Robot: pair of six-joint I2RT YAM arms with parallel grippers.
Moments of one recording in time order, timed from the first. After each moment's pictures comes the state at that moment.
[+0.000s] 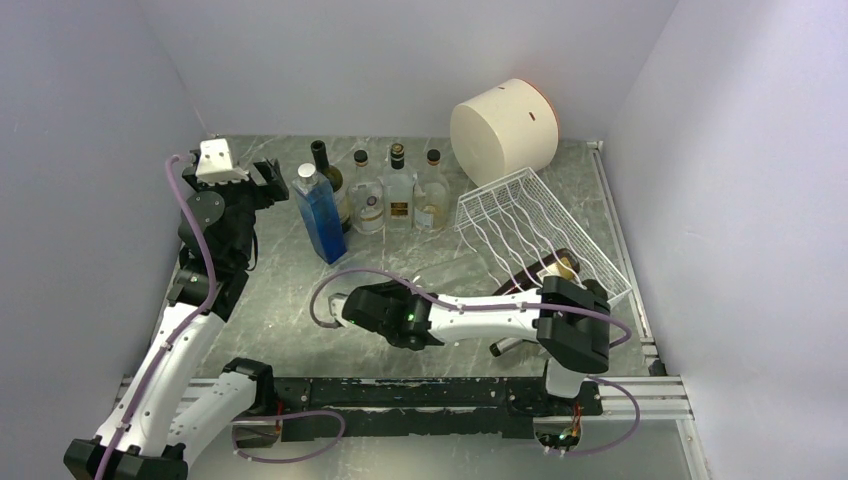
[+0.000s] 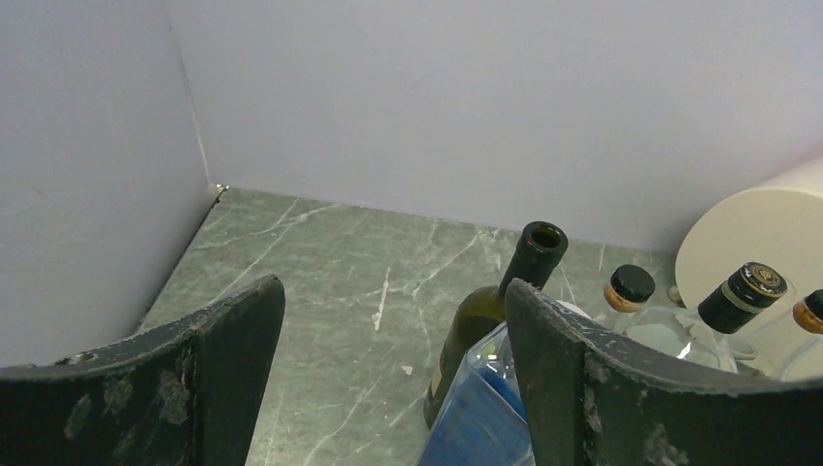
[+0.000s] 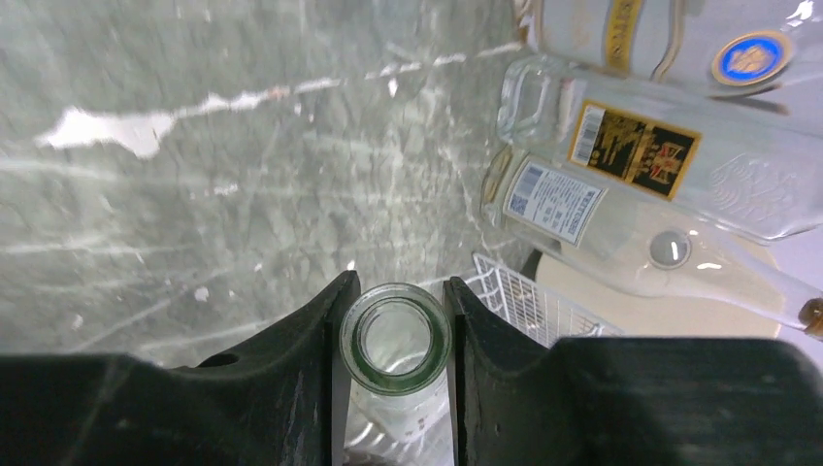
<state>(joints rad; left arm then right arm) -0.26 0.82 0.87 0.05 -0.34 -0.11 1.32 1.72 1.08 -0.35 0.67 -0.68</state>
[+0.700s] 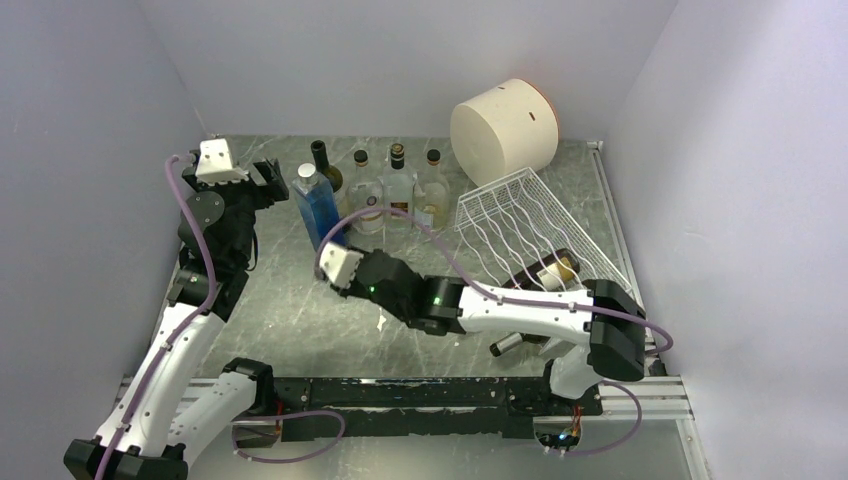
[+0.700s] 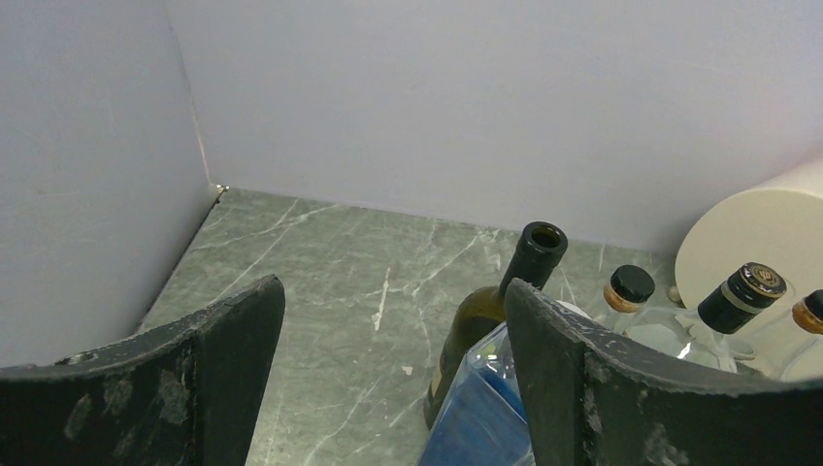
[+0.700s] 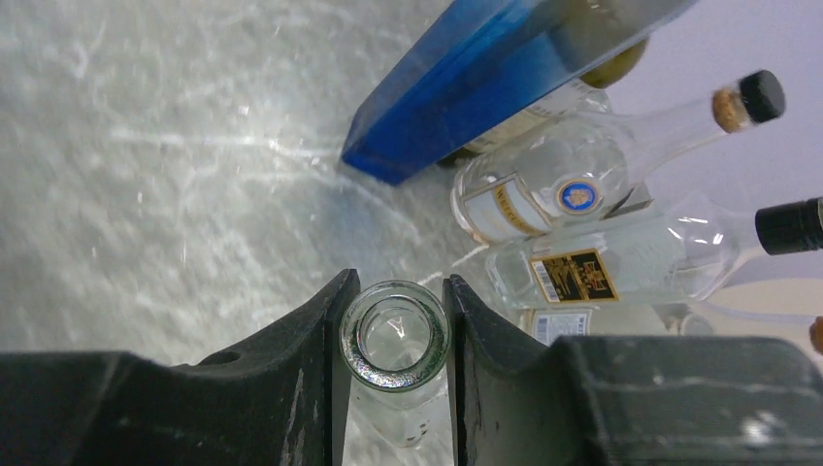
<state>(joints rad) -0.26 0.82 0.87 0.05 -0.34 -0.11 1.30 1.54 1.15 -0.04 0.45 -0.44</state>
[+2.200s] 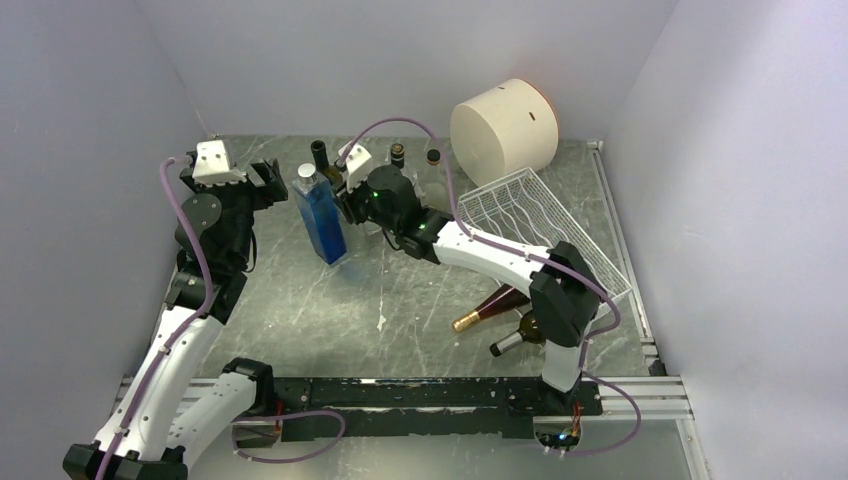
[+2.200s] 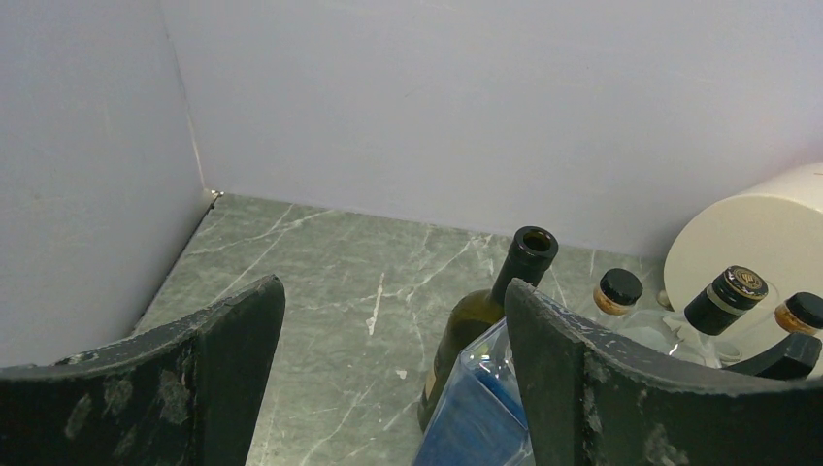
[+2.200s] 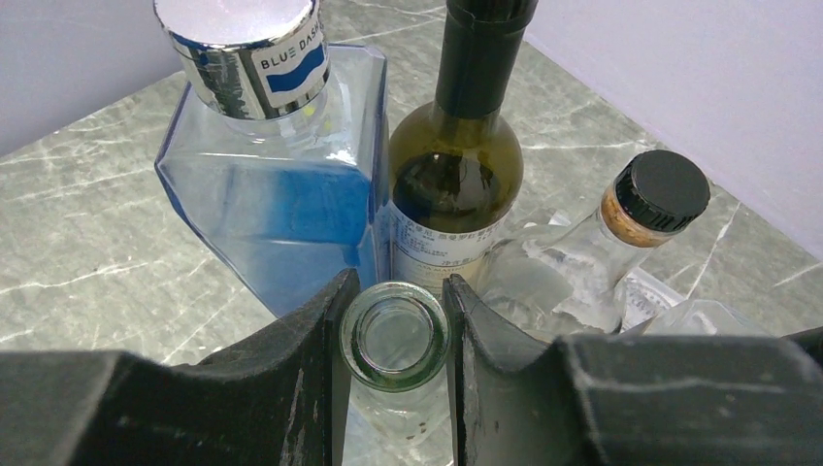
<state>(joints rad) -0.26 0.81 0.87 0.05 -0.34 -0.12 0.93 1.83 1.46 0.18 0.09 -0.05</state>
